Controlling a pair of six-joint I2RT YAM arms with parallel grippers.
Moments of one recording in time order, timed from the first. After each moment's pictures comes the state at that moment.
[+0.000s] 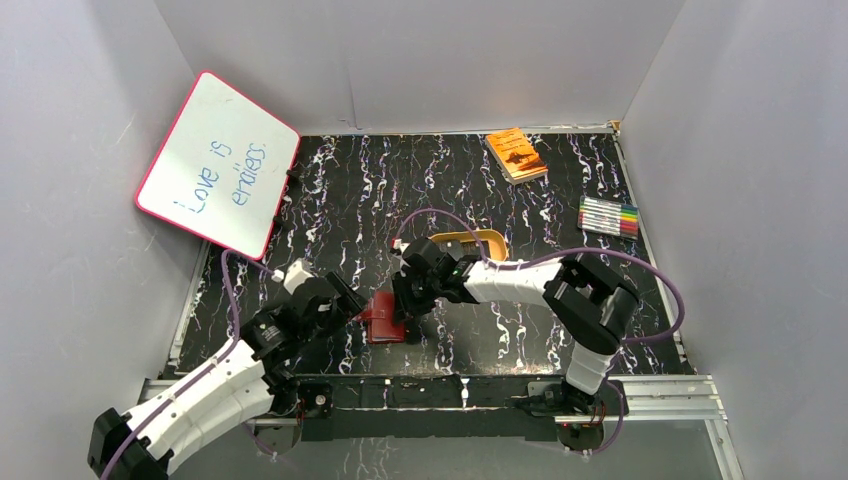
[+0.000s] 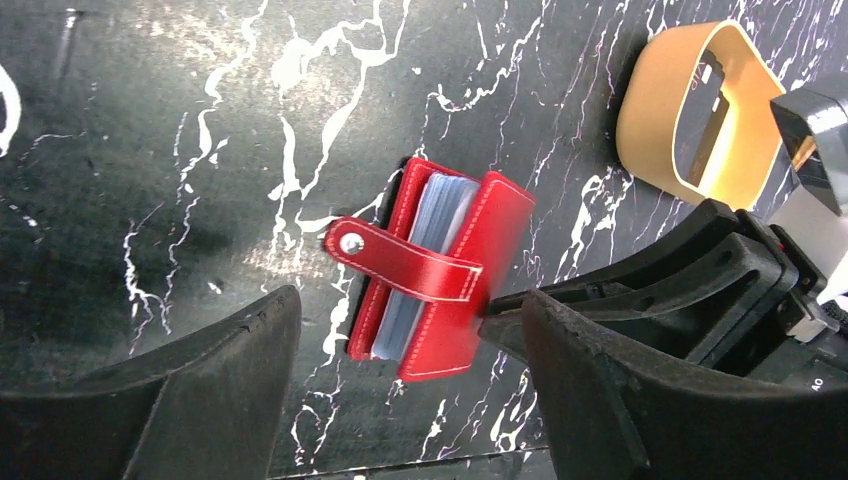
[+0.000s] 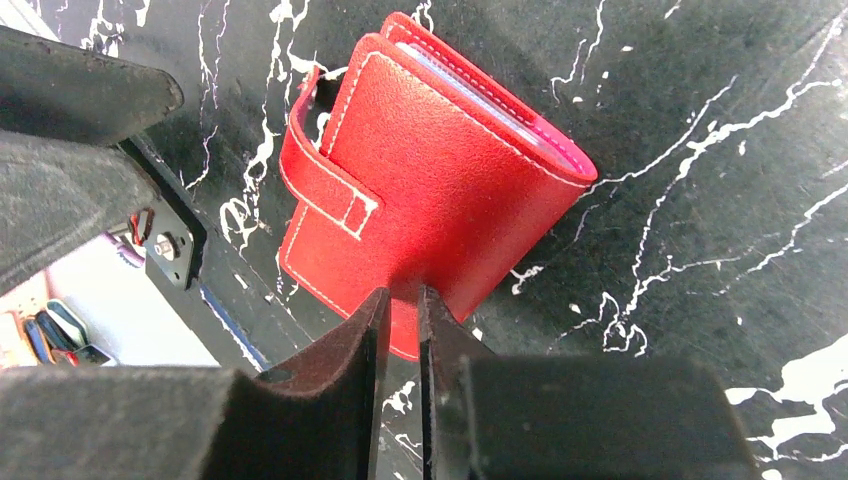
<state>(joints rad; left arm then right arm) -0.73 0.65 0.40 -0.58 -0.29 -1.22 1.02 1.74 0.99 -0.13 -0.33 0.63</state>
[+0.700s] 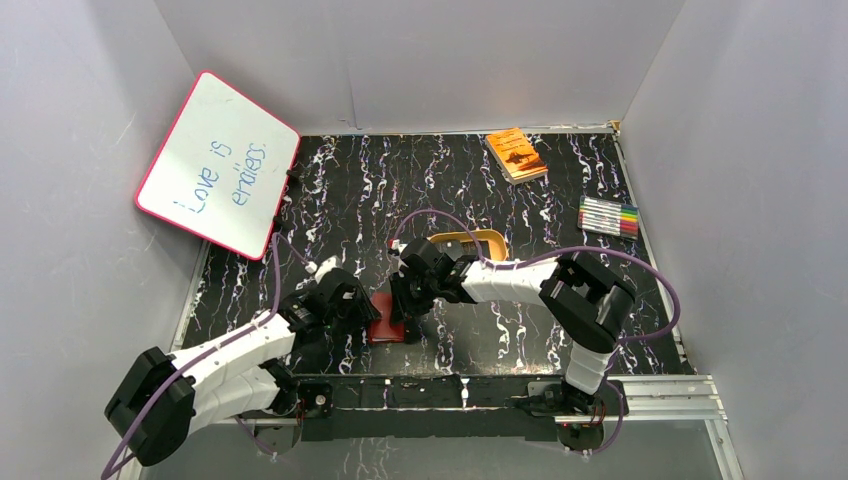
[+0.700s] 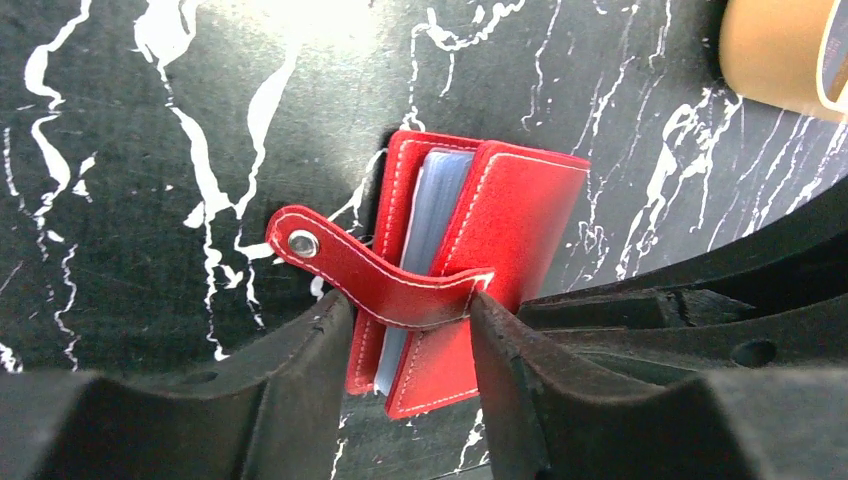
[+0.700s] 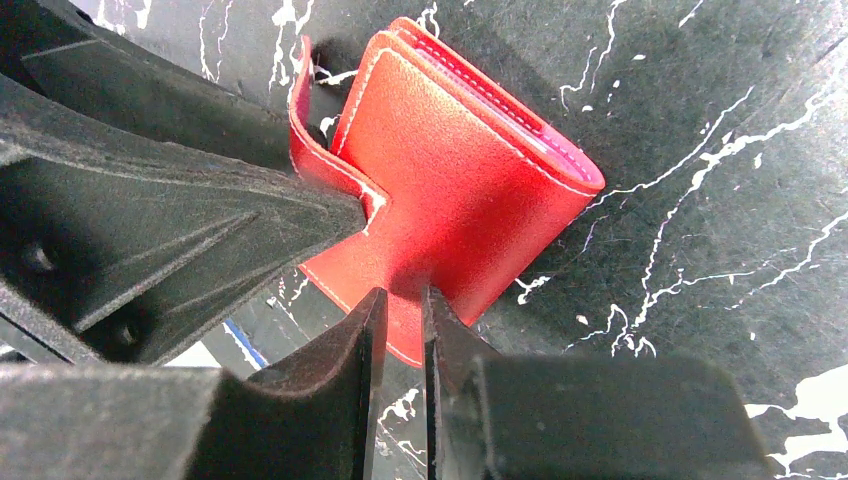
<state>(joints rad) -0.73 1.00 0.40 -0.34 -0.12 -1.08 1.02 1.77 1.00 -0.12 -0.33 0.63</state>
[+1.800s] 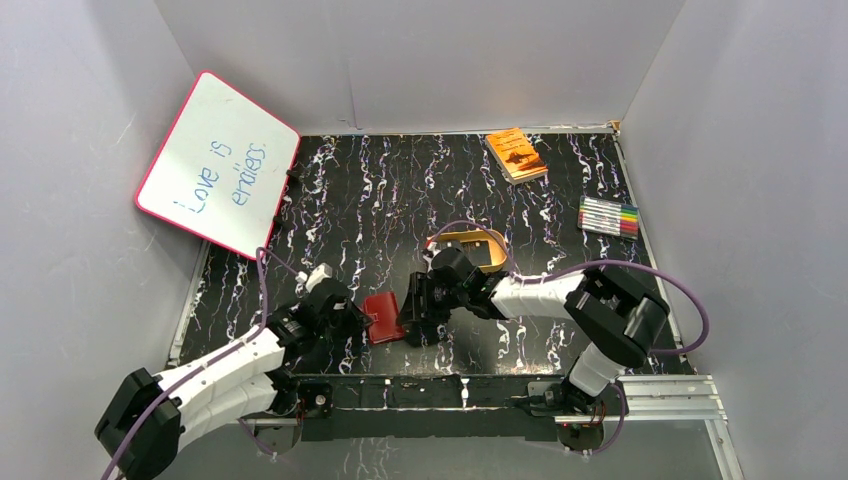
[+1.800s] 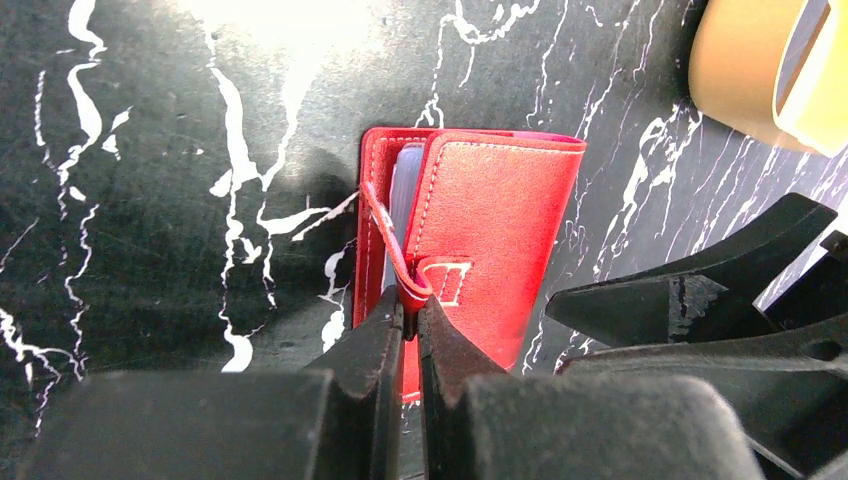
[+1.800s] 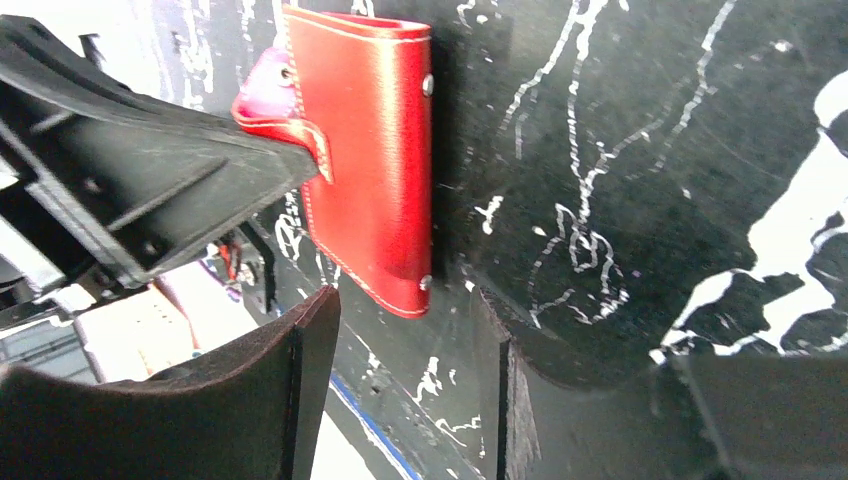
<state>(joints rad) -0.73 0.89 0.31 -0.30 -0.13 -1.16 0.97 1.61 0.72 0.13 -0.32 0.92</state>
